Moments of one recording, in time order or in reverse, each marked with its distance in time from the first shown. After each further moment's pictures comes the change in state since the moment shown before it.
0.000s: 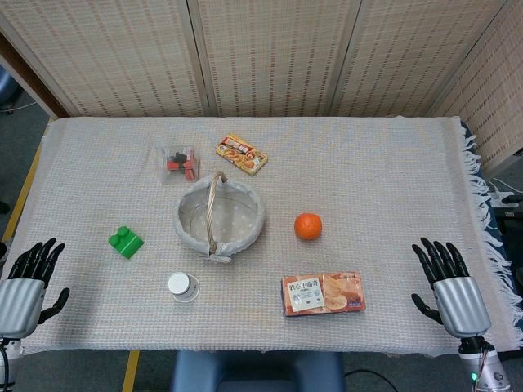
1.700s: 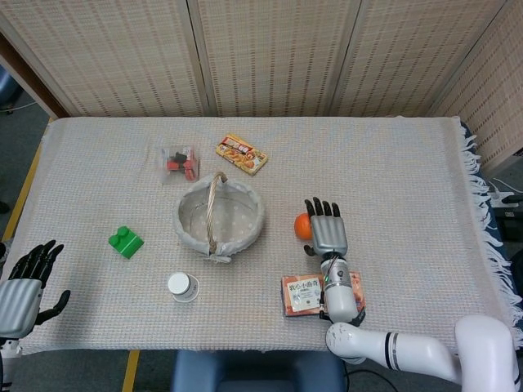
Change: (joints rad) left arm -0.005 0.037 0.006 -0.043 -0.033 -0.045 -0.098; right arm 0.727 -0.559 0.366 0.031 1.135 -0.279 -0.742
